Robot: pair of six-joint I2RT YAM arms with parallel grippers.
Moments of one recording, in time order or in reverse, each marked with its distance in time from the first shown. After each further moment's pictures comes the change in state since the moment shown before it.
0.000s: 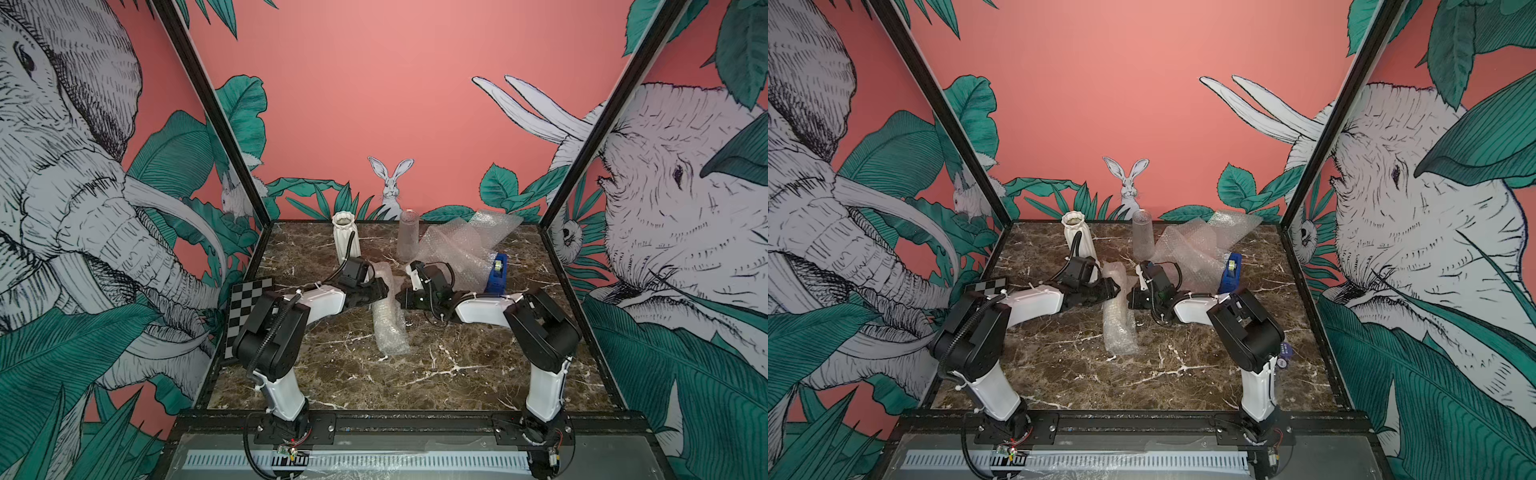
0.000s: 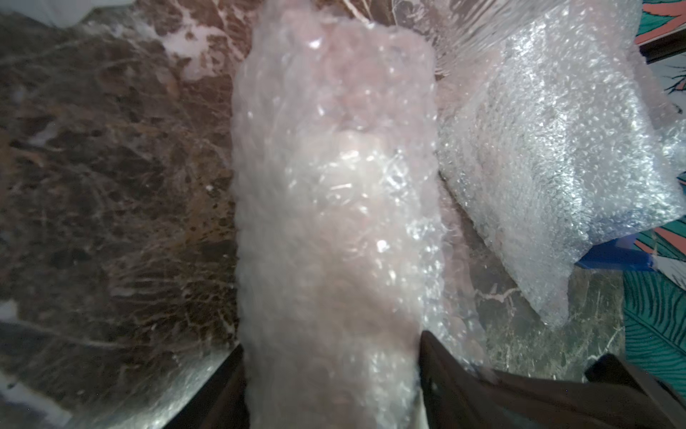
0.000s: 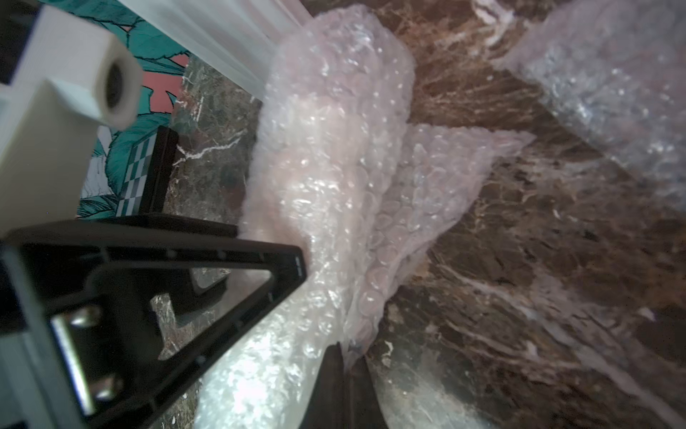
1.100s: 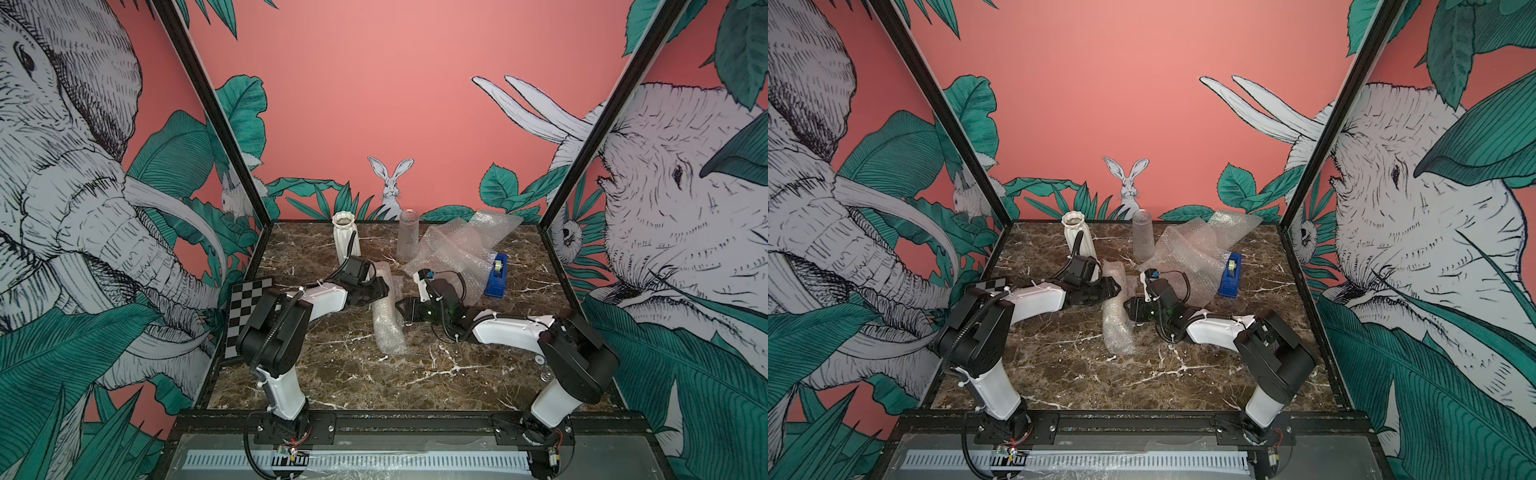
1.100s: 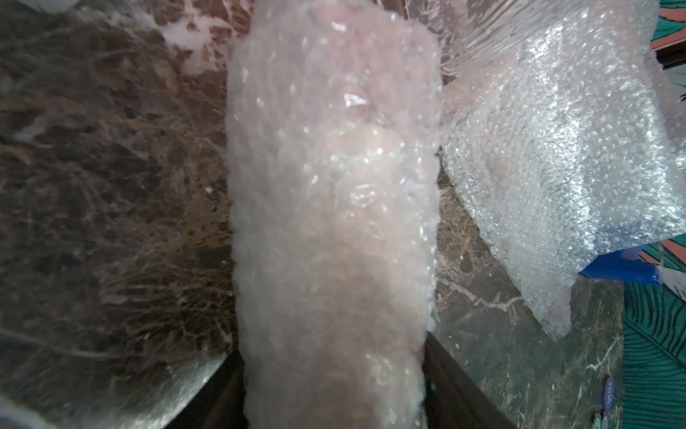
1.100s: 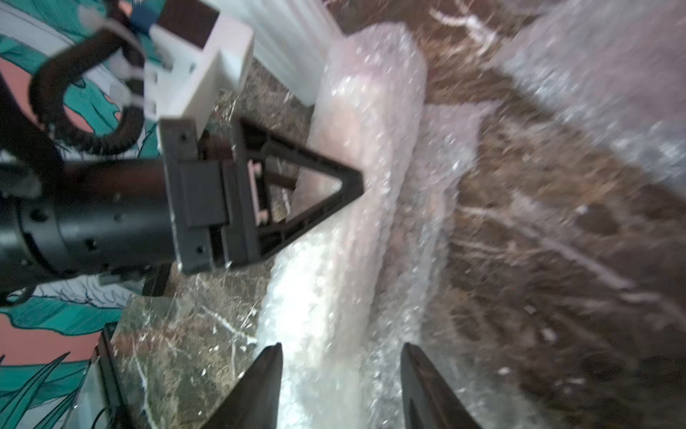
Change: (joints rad) left arm 0.000 0.038 0.033 -0.026 0.000 -0.027; right arm 0.044 -0.232 -0.210 0.031 0.109 0.065
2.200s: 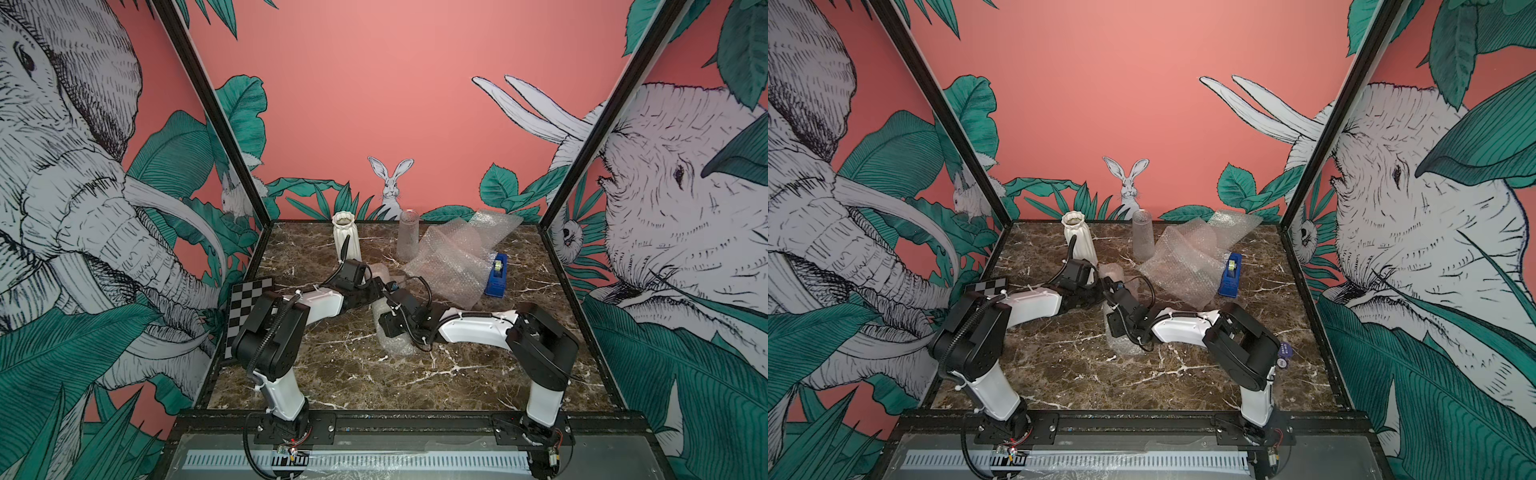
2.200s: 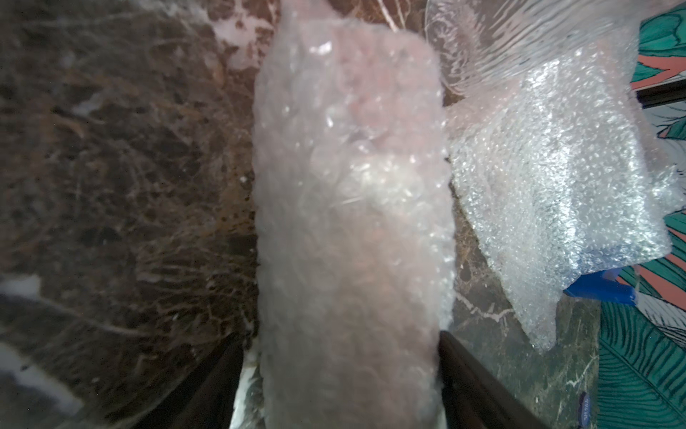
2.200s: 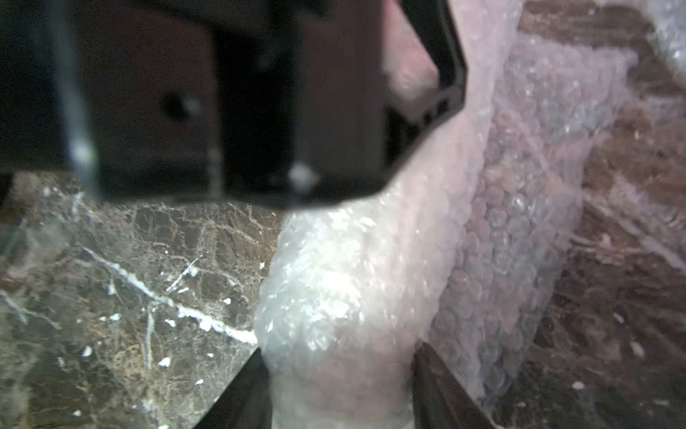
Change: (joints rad) left arm 0.011 -0.033 -0.074 0.071 0.001 -0.083; right arm 0.207 0.177 0.219 -0.259 0.219 -0.160
